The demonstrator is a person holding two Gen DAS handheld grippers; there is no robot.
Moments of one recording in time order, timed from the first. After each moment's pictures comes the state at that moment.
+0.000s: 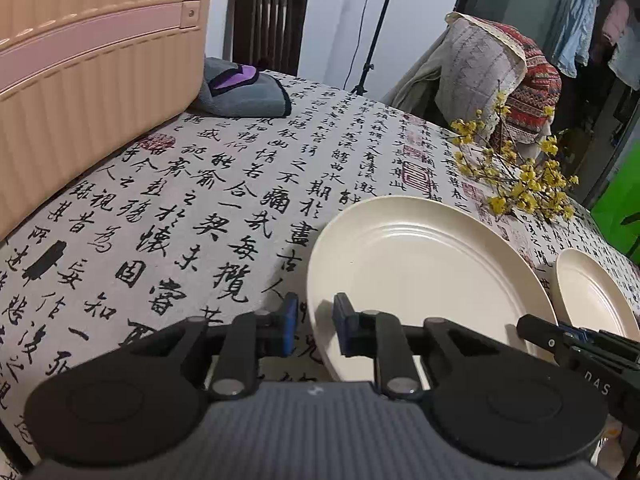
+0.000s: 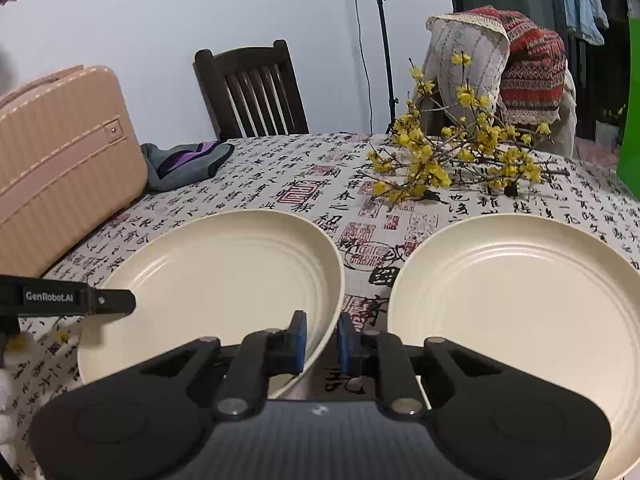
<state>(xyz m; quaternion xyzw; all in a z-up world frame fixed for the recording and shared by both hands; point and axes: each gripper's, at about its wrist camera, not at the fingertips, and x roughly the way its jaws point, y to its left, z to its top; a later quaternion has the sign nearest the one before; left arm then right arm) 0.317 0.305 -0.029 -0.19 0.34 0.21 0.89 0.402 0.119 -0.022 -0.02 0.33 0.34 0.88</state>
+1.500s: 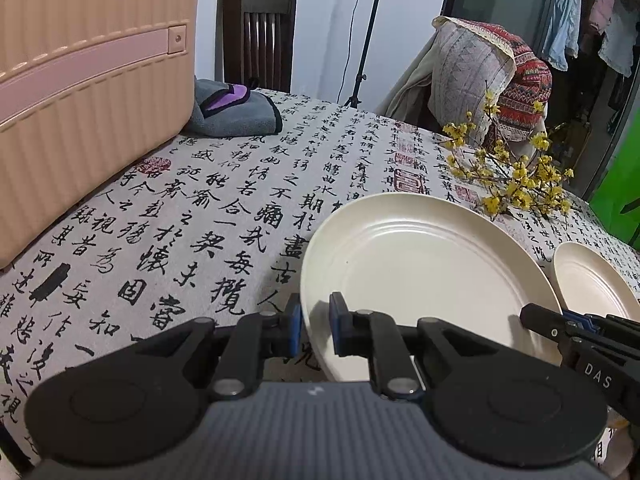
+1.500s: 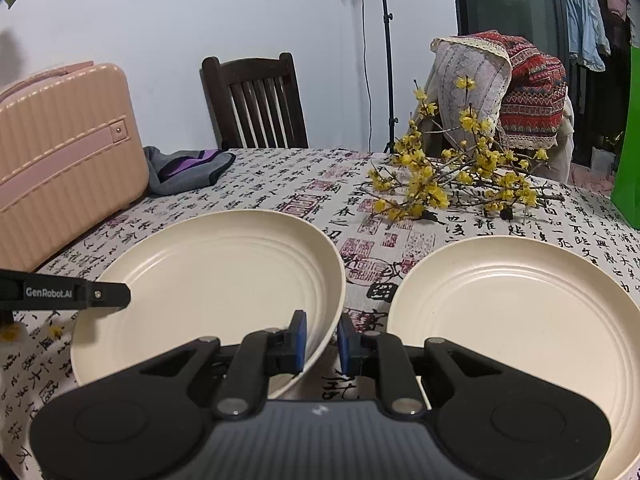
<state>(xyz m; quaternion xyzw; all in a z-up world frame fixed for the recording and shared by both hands) 0.316 0.296 -0.024 -0.16 0.33 0.21 0.91 0.394 0.119 -0.017 -0.04 0.30 0.34 0.89</state>
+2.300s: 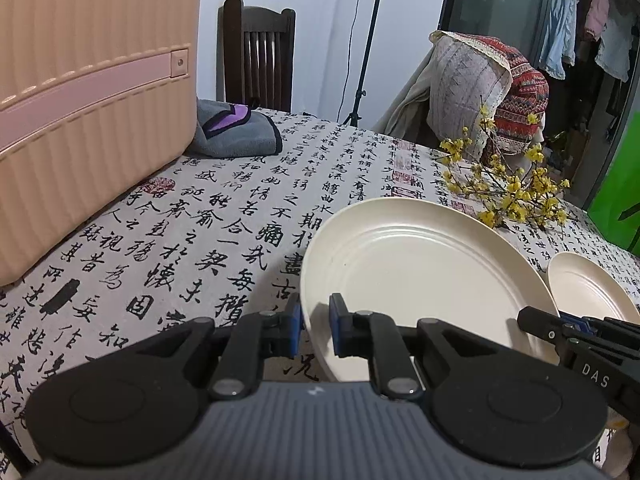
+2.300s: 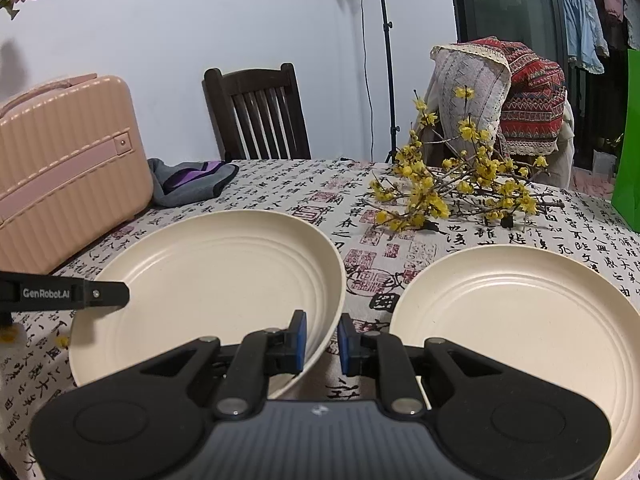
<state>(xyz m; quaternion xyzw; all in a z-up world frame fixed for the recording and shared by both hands) 0.311 0.289 -0.014 -0.15 0.31 0.22 0.91 0.393 0.116 -0.014 -0.03 0.30 0.34 0.89</state>
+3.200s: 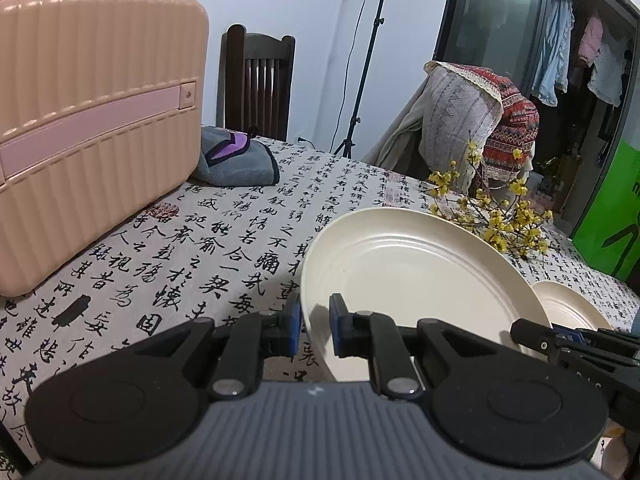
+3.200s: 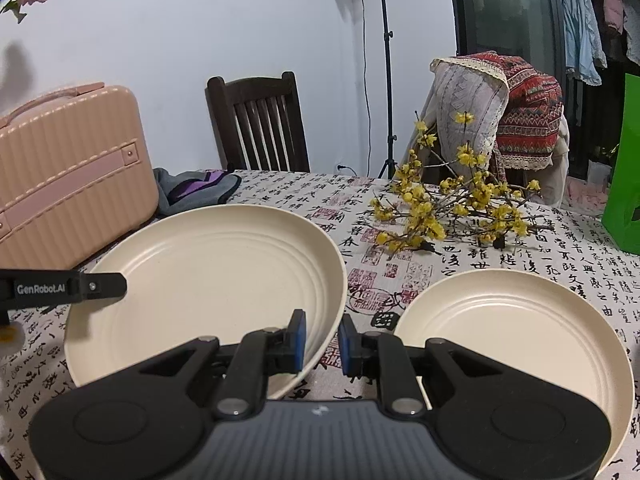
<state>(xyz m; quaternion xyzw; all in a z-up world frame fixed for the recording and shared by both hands) 0.293 0.287 0.008 -0.16 0.27 0.21 0.93 0.379 0.116 0.012 -0.04 0.28 0.33 0.90</state>
